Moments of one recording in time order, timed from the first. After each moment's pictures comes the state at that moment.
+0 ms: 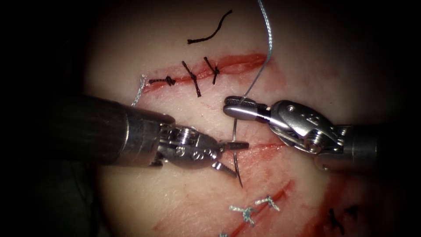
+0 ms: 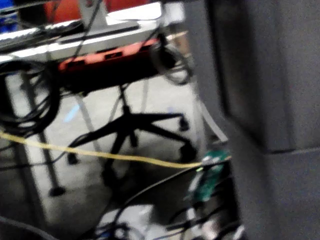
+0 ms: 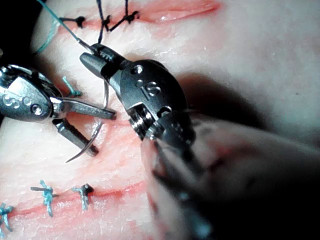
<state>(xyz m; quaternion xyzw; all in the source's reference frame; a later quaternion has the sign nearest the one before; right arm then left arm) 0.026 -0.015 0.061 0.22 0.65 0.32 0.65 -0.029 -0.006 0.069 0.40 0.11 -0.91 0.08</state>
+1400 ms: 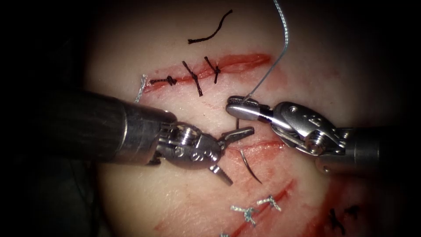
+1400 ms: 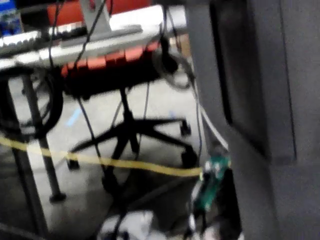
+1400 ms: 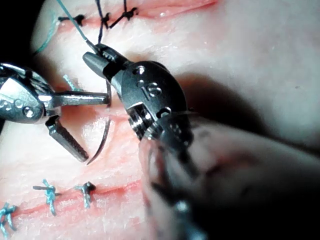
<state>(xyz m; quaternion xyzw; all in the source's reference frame) 0.026 -0.015 0.061 0.22 0.64 0.35 0.64 -0.030 -0.005 0.067 0.43 0.05 -0.89 0.13</state>
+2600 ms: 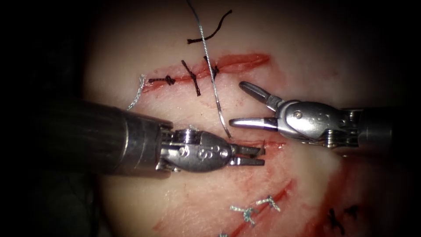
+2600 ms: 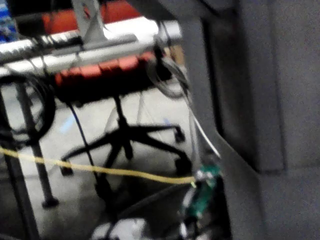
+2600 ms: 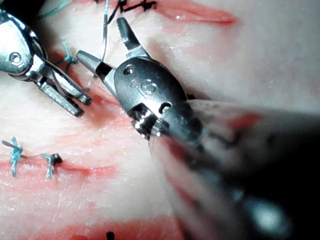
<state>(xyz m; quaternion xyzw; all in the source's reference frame) 0.026 -0.014 0.056 0.00 0.68 0.16 0.71 -0.031 -0.005 0.063 0.53 0.21 -0.80 -0.18</state>
